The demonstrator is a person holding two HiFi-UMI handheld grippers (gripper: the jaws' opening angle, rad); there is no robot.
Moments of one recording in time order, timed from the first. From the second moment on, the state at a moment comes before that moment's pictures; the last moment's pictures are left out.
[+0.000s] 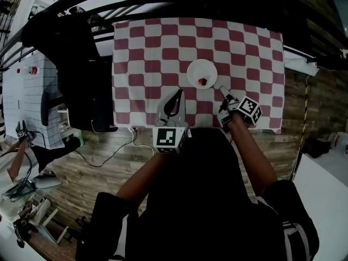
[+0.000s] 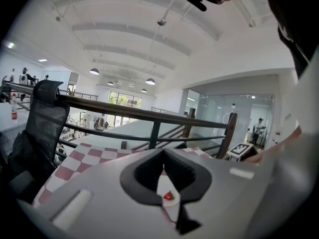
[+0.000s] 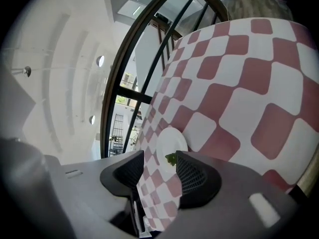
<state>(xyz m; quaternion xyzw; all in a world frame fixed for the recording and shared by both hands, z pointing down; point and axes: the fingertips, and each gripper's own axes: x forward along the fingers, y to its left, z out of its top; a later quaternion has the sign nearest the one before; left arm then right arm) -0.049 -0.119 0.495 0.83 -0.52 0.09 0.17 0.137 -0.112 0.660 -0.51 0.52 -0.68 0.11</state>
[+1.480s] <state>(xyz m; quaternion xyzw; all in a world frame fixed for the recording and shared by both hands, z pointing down) -0.035 -0.078 0.432 0.86 -0.49 0.03 0.14 0.079 -0.070 0.442 -0.53 0.75 -0.40 0.06</state>
